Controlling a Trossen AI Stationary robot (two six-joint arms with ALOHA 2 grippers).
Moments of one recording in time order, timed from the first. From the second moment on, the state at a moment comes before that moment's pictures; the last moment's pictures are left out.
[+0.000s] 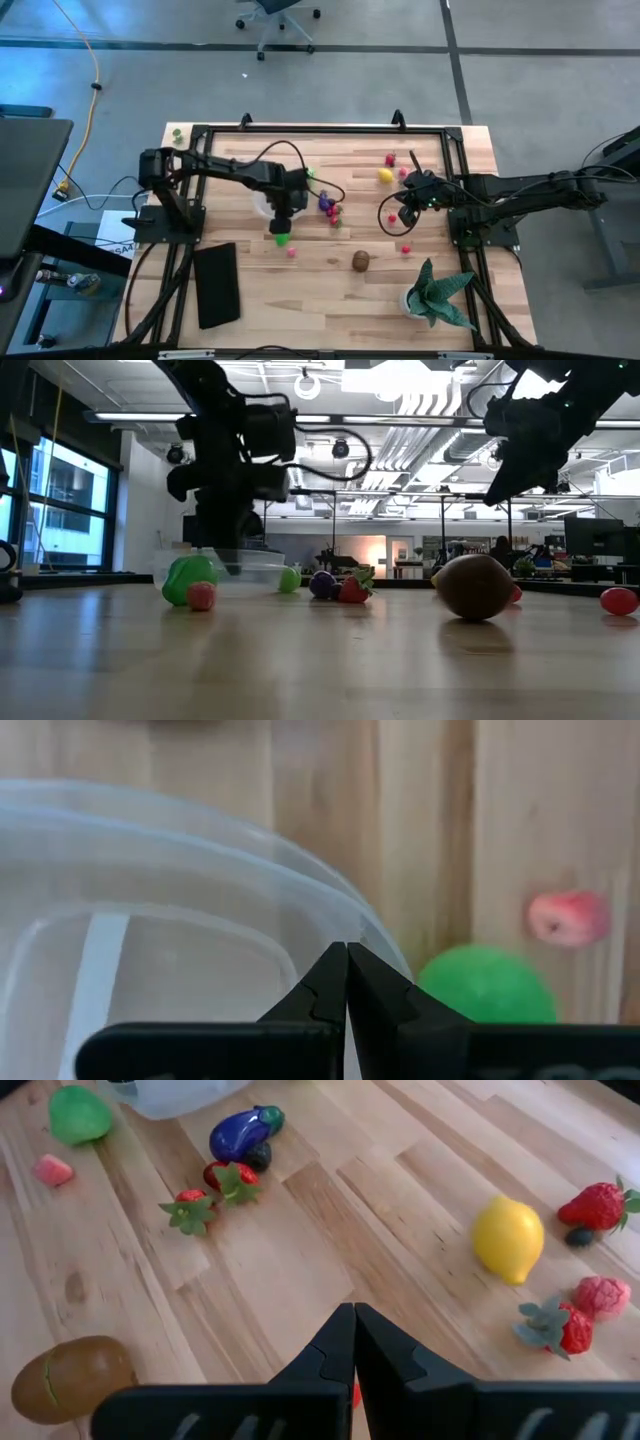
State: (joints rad) left arm 0.29 1.75 1.05 -0.63 0.22 0.18; right arm -0.03 0.84 0.57 -0.58 0.26 0.52
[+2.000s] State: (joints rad) left arm 0.18 1.82 1.05 -0.23 0.29 0.15; right arm -0.03 0.84 0.57 -0.59 0.18 0.52
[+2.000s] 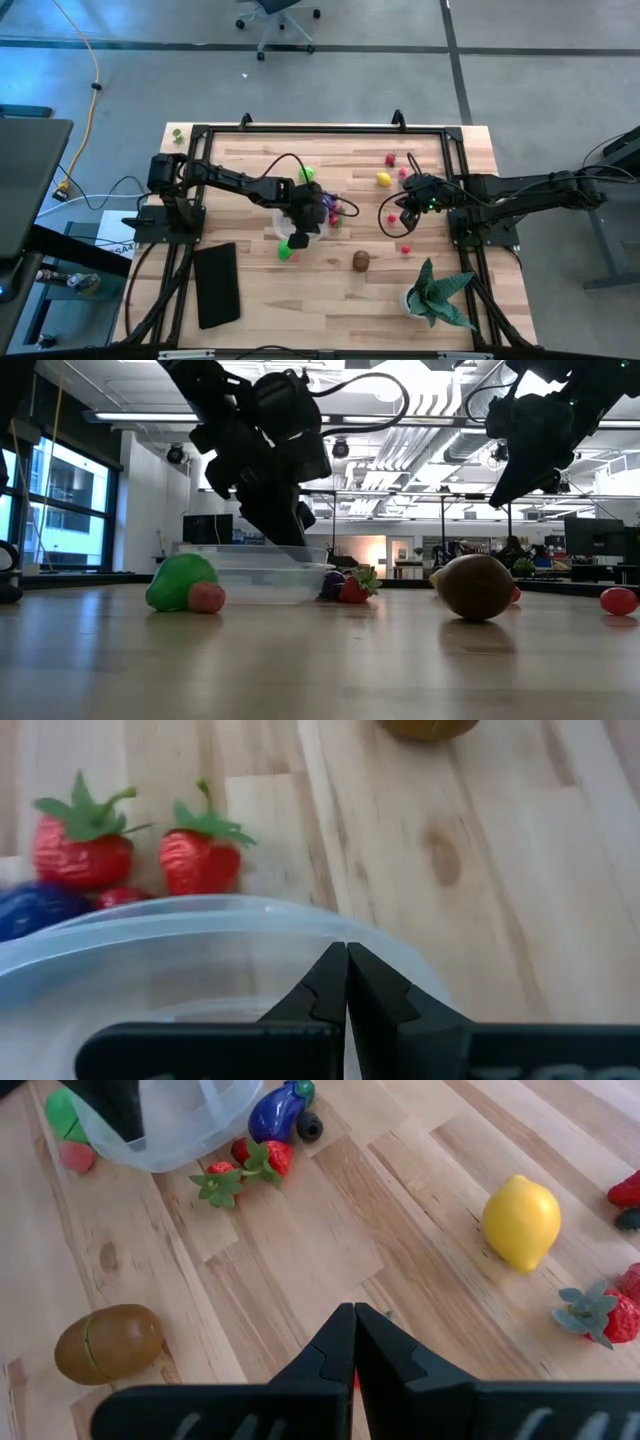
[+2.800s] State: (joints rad) left arm 0.26 1.83 1.05 -0.20 0.23 0.24; right arm -0.03 0.84 0.57 -0.58 0.19 0.52
